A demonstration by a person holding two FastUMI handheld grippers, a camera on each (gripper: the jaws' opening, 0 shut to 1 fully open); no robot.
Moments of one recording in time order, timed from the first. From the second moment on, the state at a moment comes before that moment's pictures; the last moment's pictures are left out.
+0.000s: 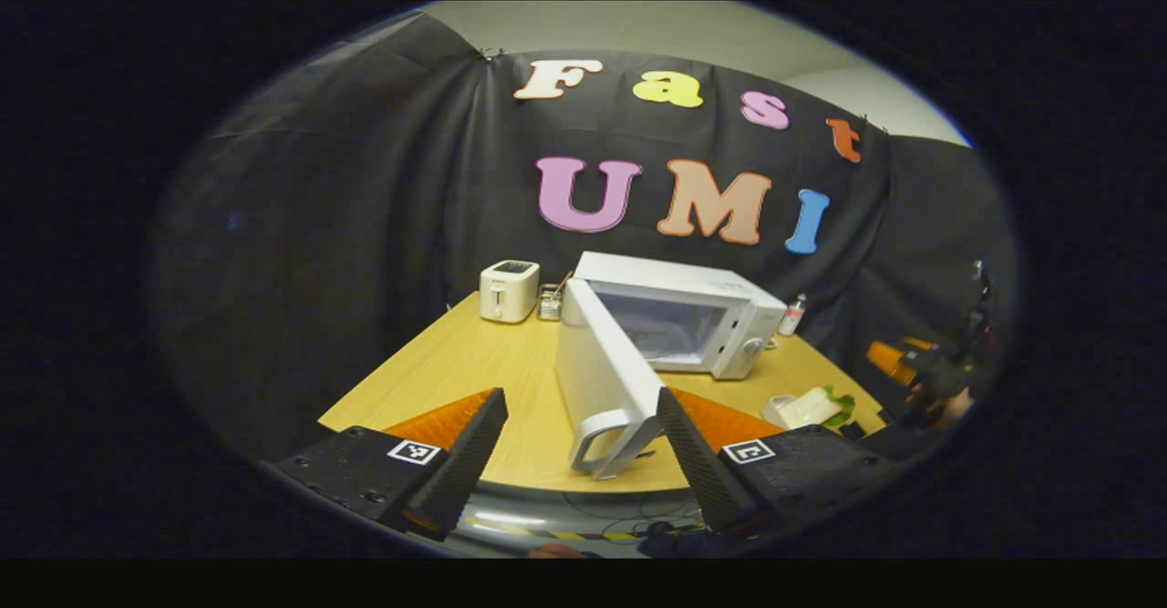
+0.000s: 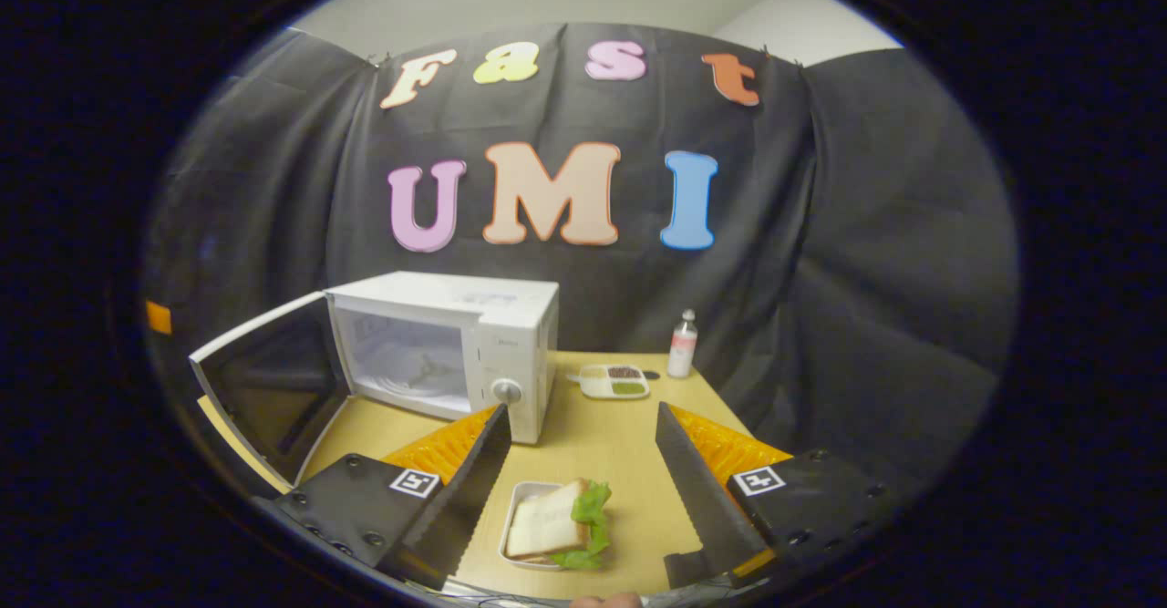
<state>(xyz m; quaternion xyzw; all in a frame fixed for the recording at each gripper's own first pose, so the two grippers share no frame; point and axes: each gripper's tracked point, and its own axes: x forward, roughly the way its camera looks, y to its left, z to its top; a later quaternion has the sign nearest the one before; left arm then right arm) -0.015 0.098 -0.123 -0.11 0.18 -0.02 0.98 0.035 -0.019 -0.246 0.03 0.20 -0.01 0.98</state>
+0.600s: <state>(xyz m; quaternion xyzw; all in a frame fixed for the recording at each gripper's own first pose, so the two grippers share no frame) 0.046 0.010 -0.092 -0.17 0.17 -0.08 0.97 0.020 -0.020 -0.401 0.13 0.38 -0.01 0.91</state>
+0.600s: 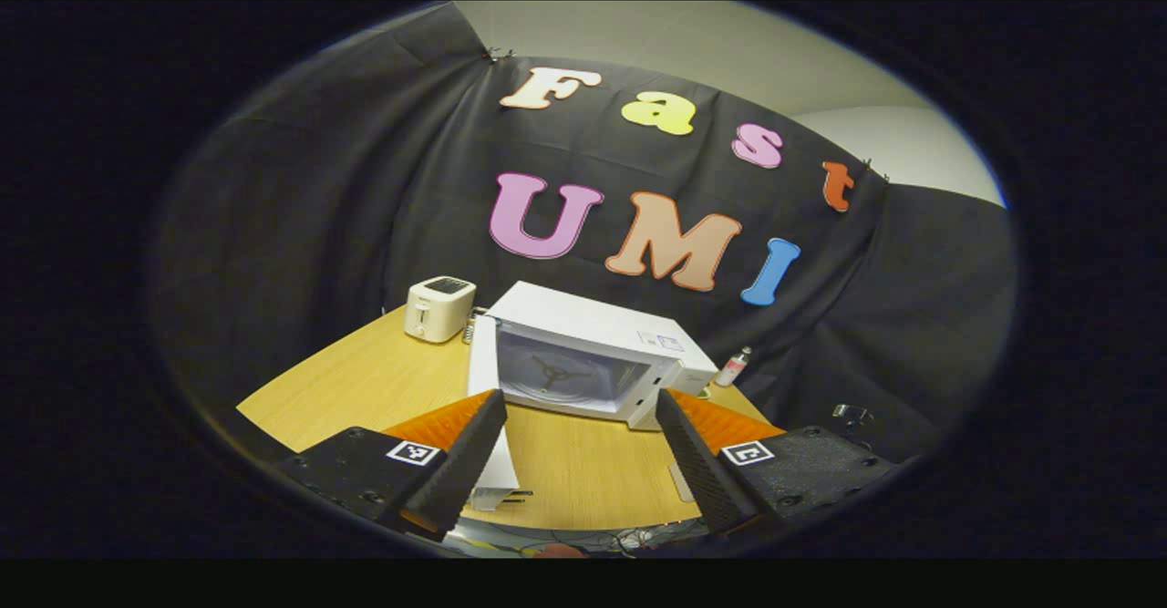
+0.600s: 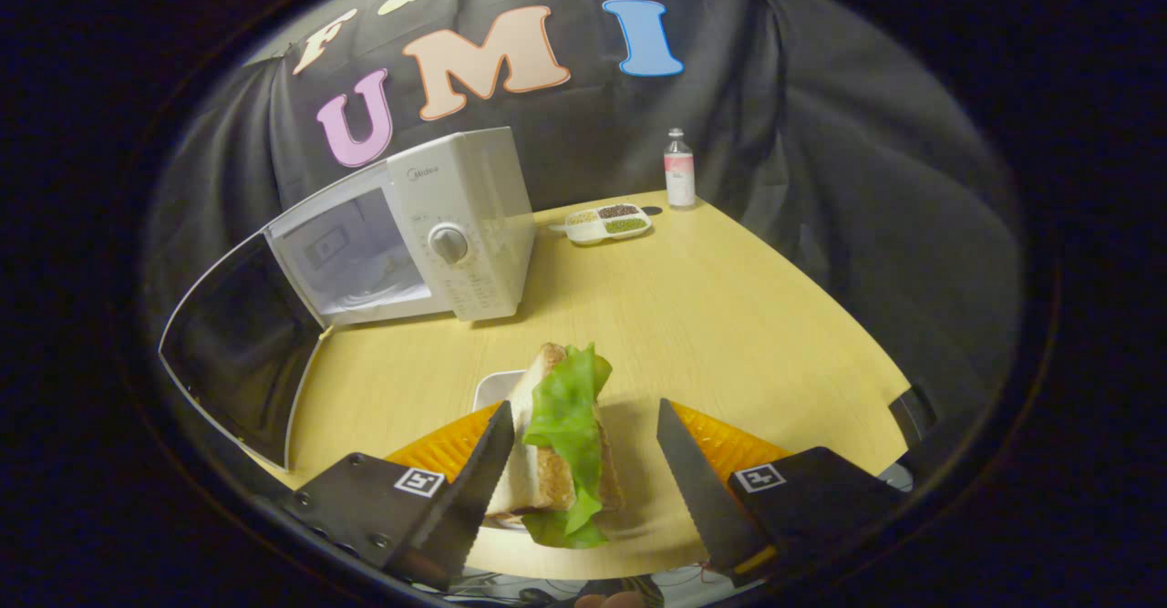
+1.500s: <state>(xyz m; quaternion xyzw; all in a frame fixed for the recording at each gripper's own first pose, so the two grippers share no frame) 0.052 -0.005 -0.108 -0.19 0.19 -0.08 0.96 0.004 0.015 -0.408 0.19 0.43 0.03 0.88</state>
